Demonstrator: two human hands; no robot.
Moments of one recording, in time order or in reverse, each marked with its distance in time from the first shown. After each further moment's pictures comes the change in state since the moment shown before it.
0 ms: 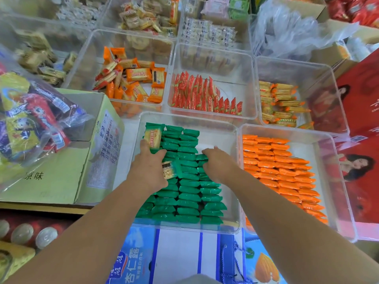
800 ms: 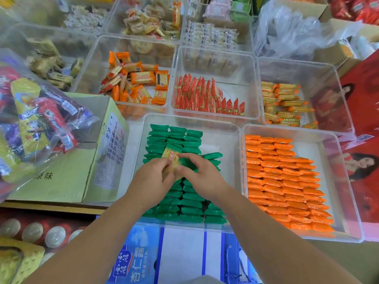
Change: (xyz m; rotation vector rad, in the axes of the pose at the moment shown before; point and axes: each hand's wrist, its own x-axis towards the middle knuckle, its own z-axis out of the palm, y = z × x) left_hand -0.039 -0.008 0.004 -0.431 0.270 0.282; right_hand -0.053 -0.057 0.018 0.742 0.115 -0.185
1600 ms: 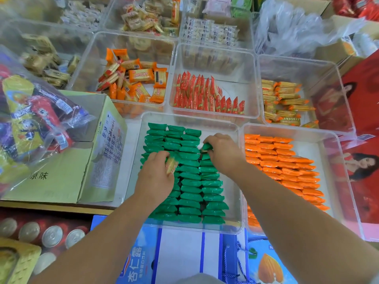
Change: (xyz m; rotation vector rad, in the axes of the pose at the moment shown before) left_hand 0.012 0.009 0.022 0.030 0.008 -0.225; right_hand 0.057 0.027 -0.068 -0.783 0.069 -0.066
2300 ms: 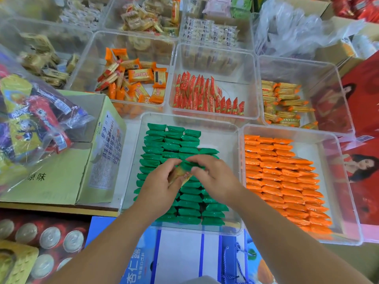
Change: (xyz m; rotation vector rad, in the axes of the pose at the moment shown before) left_hand -0.022 -0.002 0.008 -0.325 -0.025 0.154; right_hand -0.062 -0.036 0.010 0.526 -0.007 -0.154
